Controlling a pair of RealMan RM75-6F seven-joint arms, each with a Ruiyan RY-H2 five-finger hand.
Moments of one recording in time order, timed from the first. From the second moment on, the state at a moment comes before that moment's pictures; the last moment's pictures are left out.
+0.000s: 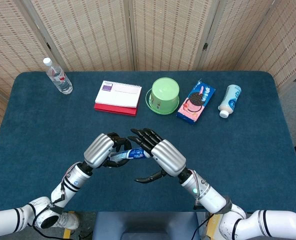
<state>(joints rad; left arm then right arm) -0.73 -1.47 -0.16 -1.59 1.59 1.22 -0.23 0.72 -1.43 0.20 -1.88 -1.48 1.10 -0.01</state>
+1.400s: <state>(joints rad) -0.77 -1.49 -0.13 -1.57 1.05 0.89 0.38 0.55 -1.16 0.16 -1.90 -1.55 1.27 0.09</state>
